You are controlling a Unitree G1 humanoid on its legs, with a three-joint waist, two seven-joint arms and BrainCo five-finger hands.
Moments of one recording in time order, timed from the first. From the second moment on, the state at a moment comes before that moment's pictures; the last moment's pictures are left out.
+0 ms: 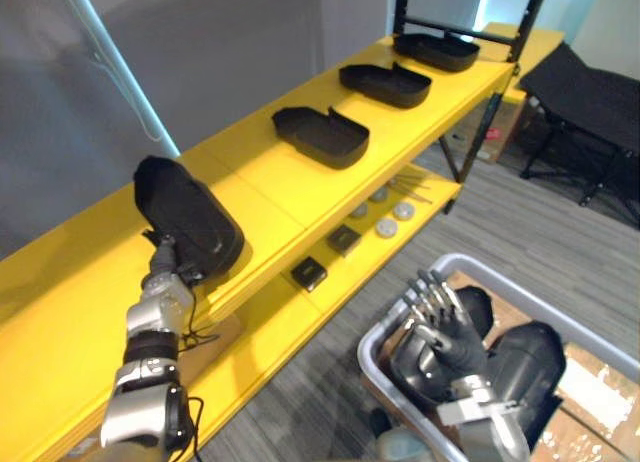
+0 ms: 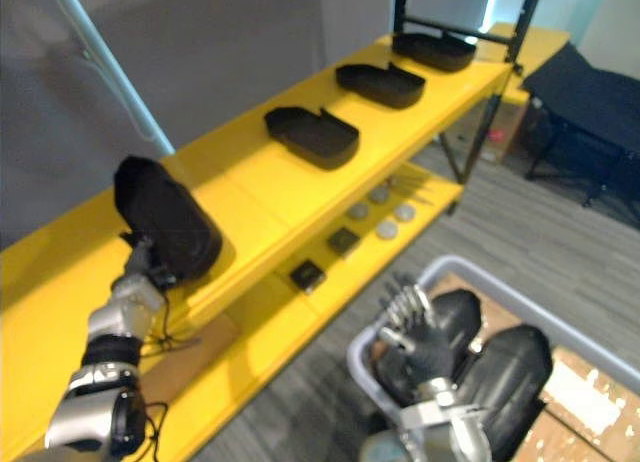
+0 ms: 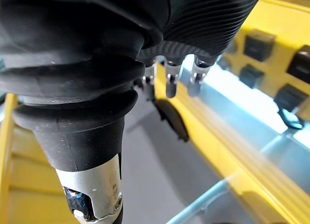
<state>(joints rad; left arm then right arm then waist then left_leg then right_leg) -0.54 0.34 0.35 0.69 -0.47 0.35 0.40 0.50 -0.09 0.12 -0.38 0.59 -0.07 0.24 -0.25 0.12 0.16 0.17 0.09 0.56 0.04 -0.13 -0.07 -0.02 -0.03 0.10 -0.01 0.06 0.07</state>
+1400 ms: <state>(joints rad) -0.83 0.77 0.13 0.73 0.32 0.58 0.53 0.51 -0.23 0.25 -0.33 0.66 -0.16 0.24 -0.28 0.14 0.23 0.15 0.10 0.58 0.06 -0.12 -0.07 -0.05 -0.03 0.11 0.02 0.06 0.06</state>
